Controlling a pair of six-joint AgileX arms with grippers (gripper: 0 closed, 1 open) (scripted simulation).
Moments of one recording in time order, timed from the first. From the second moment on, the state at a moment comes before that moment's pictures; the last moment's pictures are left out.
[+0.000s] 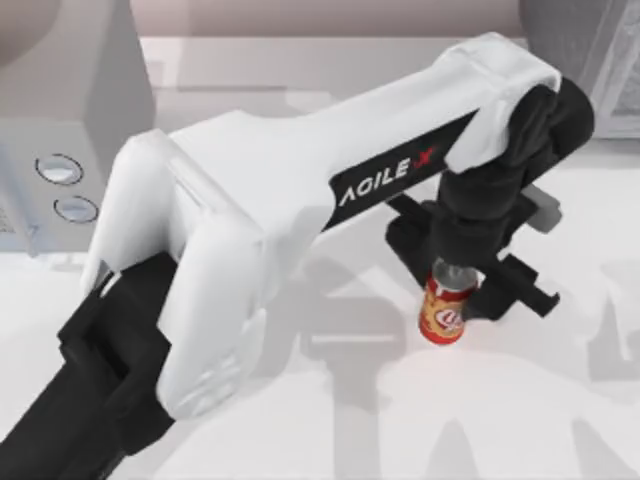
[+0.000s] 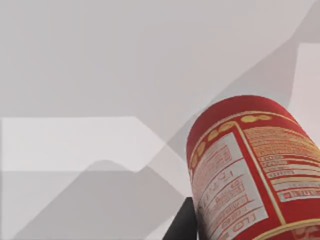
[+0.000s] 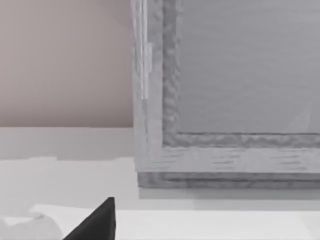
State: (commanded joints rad) left arm -0.91 2.56 2.37 -1.38 0.01 -0.09; right arm 0.00 0.00 0.00 0.00 0.00 0.00
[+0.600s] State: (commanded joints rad) left arm -0.91 2.56 2.37 -1.38 0.01 -0.09; right arm 0.00 0.00 0.00 0.00 0.00 0.00
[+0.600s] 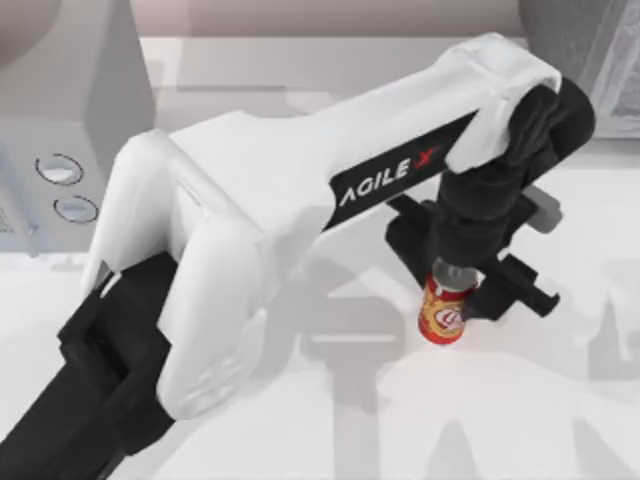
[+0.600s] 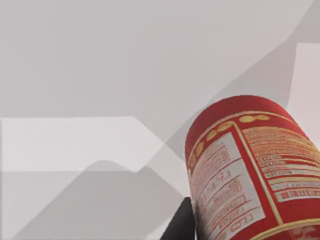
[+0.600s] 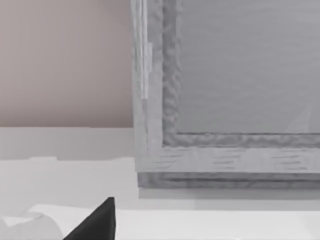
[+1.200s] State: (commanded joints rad) left arm -0.91 2.62 2.65 -1.60 0.01 -0.09; right arm 0.00 0.00 0.00 0.00 0.00 0.00
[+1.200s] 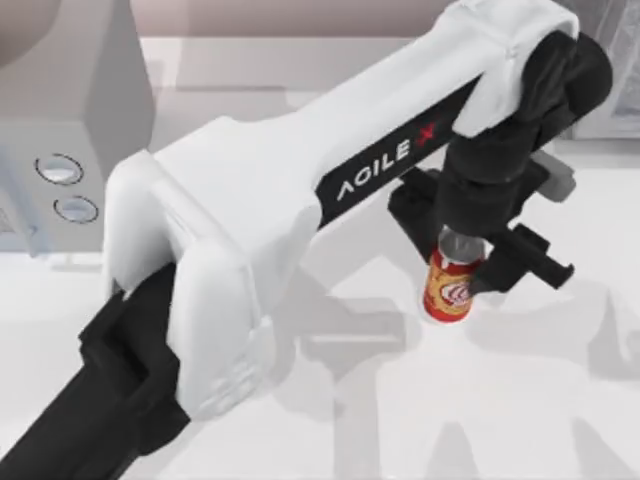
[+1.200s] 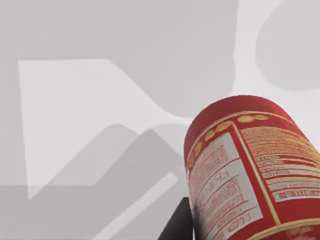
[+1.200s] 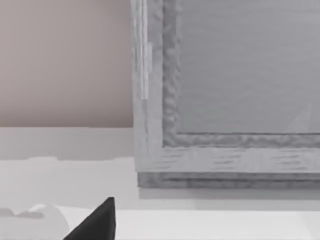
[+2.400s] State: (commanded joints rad) left arm -0.53 2.02 1.71 -1.50 0.04 0.28; right arm 0.00 0.00 0.00 0.00 0.00 0.00
